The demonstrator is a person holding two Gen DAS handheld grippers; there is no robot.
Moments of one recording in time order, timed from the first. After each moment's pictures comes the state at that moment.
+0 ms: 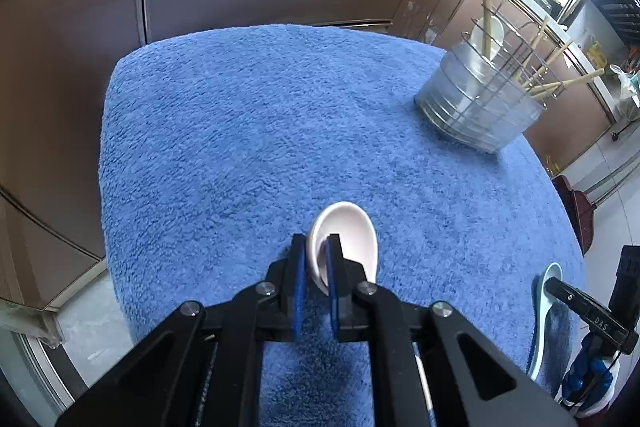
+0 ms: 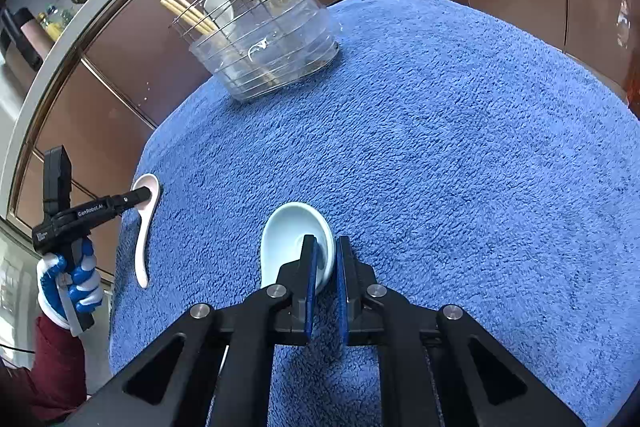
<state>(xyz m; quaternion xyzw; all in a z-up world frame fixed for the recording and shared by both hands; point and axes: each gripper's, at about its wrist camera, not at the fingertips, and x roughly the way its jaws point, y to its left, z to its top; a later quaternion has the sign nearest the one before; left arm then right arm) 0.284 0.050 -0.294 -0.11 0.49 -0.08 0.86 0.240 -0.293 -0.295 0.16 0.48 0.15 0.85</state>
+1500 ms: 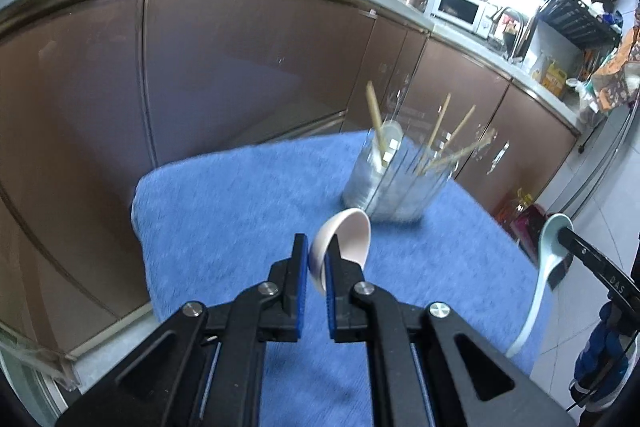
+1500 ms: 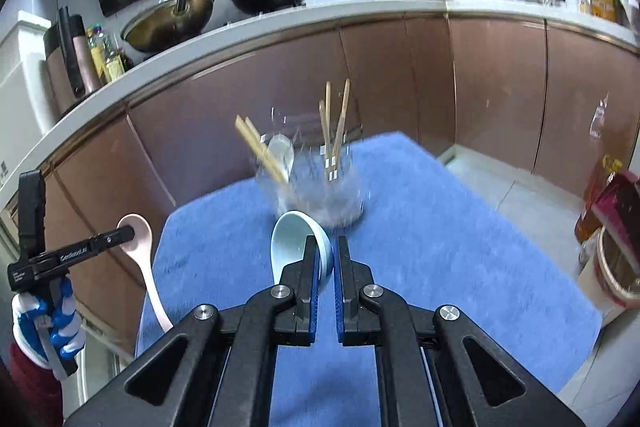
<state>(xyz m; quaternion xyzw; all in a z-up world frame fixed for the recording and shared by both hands) 0.225 0.027 -0.159 -0.08 0.35 -0.10 0.93 0.201 -0.275 -0.143 0.09 0.30 0.10 0.94</state>
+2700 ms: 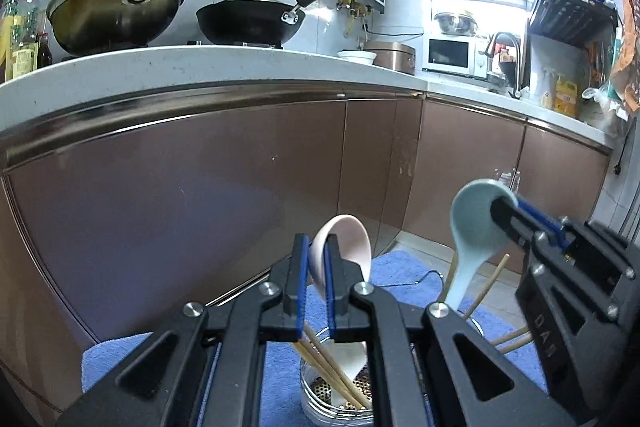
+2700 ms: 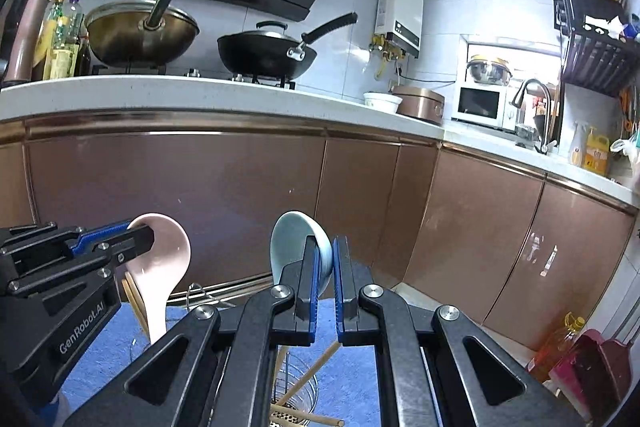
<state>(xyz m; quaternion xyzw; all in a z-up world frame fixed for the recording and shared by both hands) 0.398 -0.103 -0.127 -0.01 0.20 -0.06 0.98 0.392 -0.220 -0.114 -0.07 0.14 0.00 0.99</state>
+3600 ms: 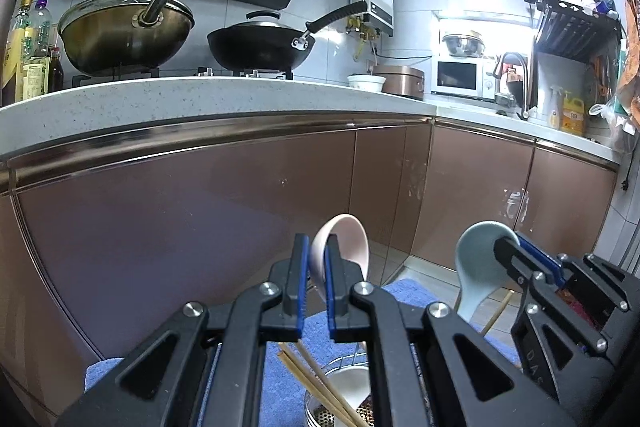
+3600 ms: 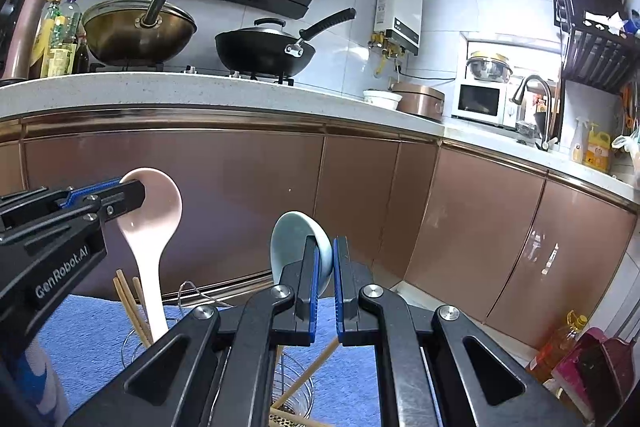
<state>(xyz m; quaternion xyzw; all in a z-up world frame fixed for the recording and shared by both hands) 0.400 -0.106 -0.114 -0.01 0.15 -0.04 0.99 0.397 -0.221 -0.117 -0.07 0.14 0.00 0.99</state>
